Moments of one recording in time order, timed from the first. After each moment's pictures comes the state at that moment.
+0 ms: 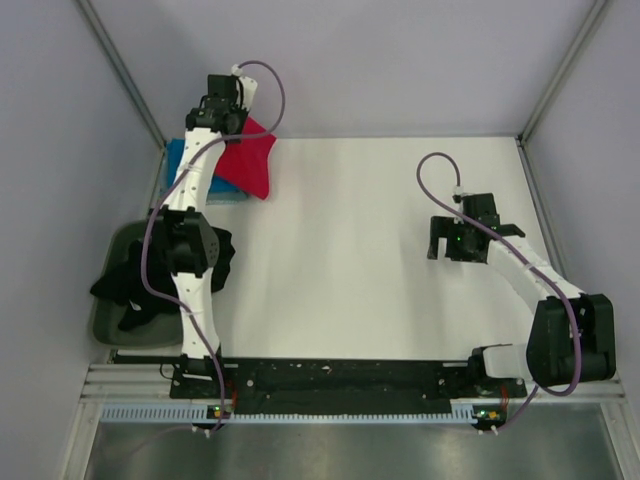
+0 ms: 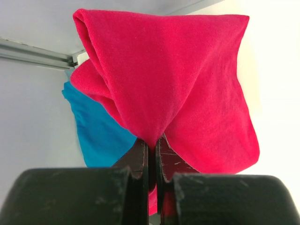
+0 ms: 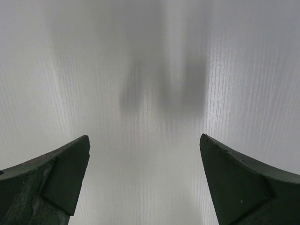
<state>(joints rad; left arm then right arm) -0.11 2.20 2.32 -0.79 -0.20 0.33 0.11 1.32 0.83 -0.50 -0.03 0.17</state>
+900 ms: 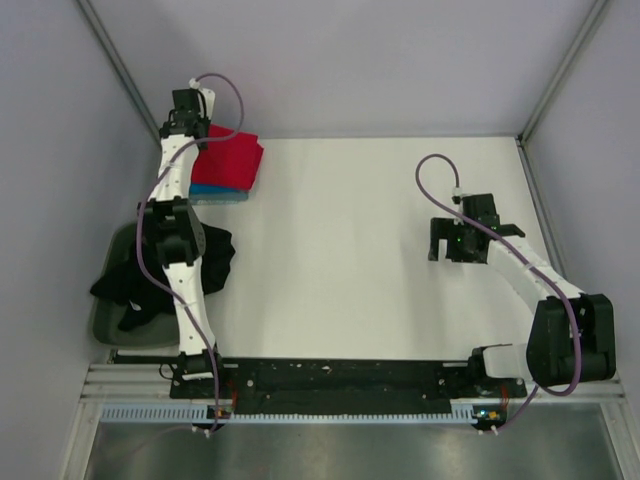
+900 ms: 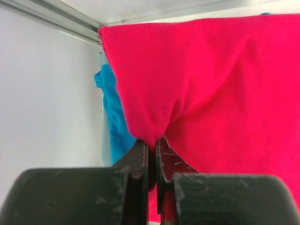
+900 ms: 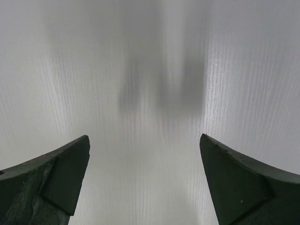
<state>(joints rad) 0.09 2.35 2.34 -0.64 -0.20 0.34 0.11 1.32 0.83 -0.52 -0.02 0.16</state>
